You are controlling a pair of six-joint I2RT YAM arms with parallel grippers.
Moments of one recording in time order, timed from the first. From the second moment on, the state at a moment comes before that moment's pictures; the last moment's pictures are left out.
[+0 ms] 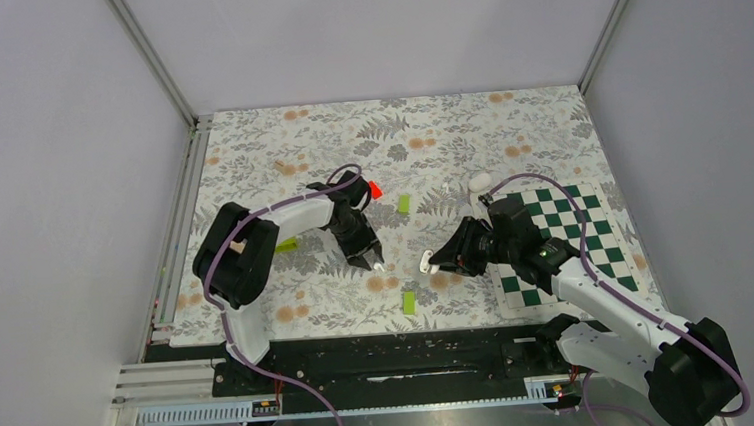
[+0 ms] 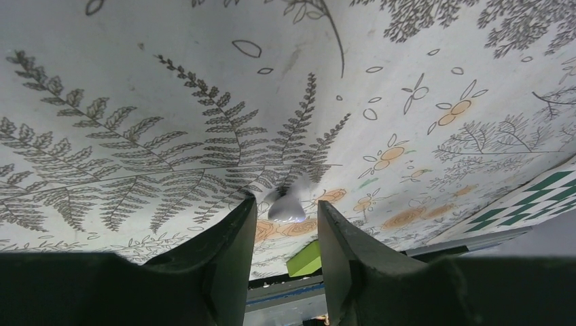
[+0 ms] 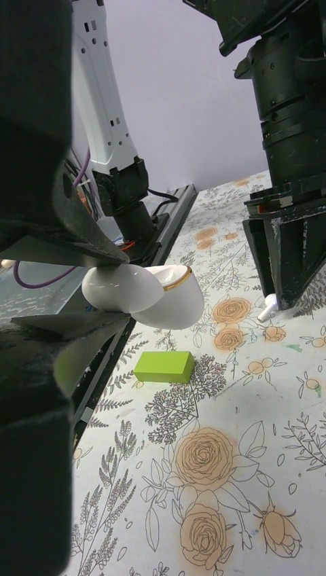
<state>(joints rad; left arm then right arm) -0.59 1.88 1.17 -0.68 0.28 -1.01 0.54 0.95 0.54 -0.29 -0.41 1.09</state>
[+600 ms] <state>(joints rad) -0.58 1.89 1.17 -0.71 0.32 -1.04 0.54 0.97 0.54 -0.27 -0.41 1.09</state>
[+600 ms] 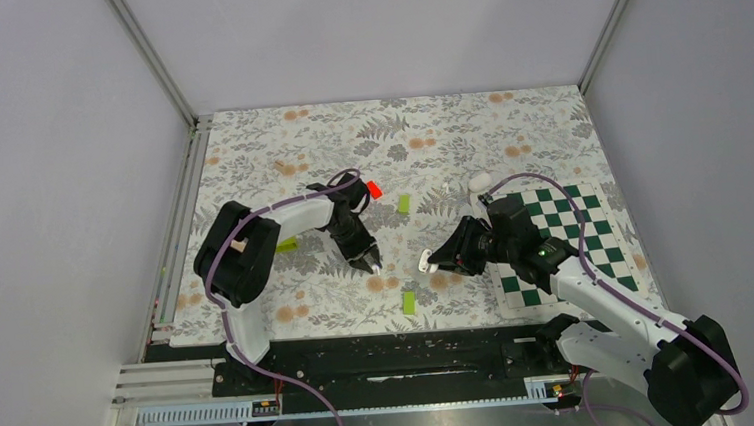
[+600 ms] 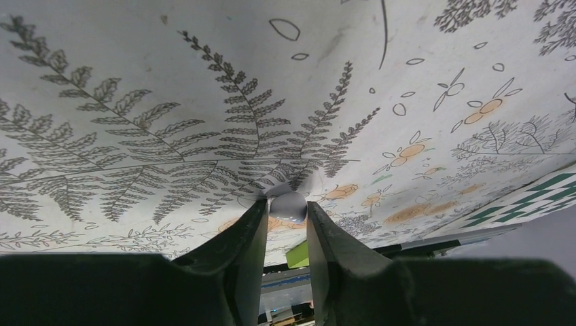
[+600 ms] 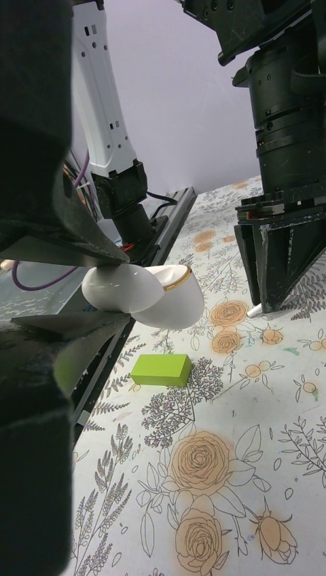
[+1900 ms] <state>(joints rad) -0.59 1.91 1.24 -0.78 0.25 -0.86 0.54 0.98 0.54 -0.25 -0.41 1.10</state>
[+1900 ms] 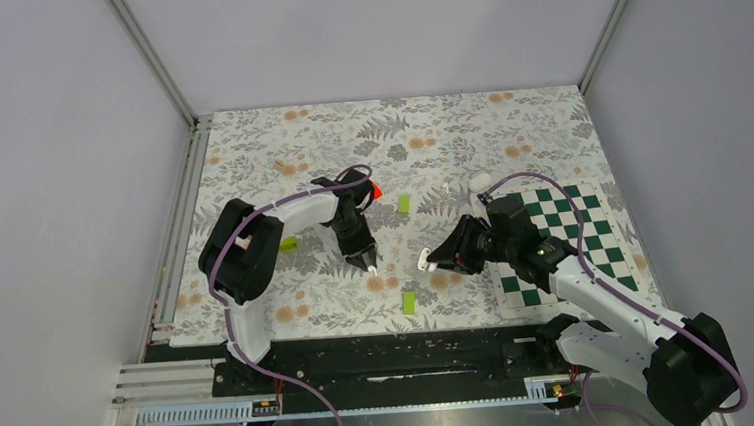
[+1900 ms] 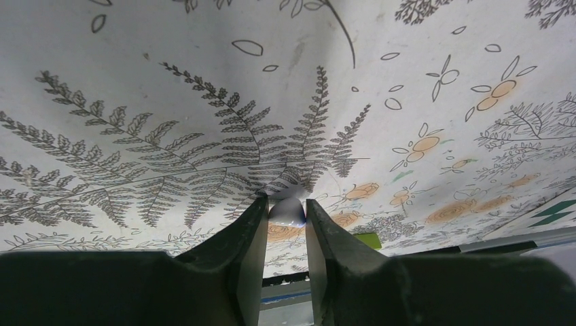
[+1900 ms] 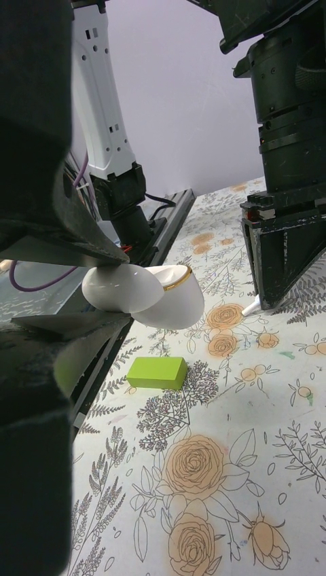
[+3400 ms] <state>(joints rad) -0.60 1.68 1.44 -0.93 -0.02 -0.83 0.60 1.29 0.63 -0.03 -0.46 1.17</state>
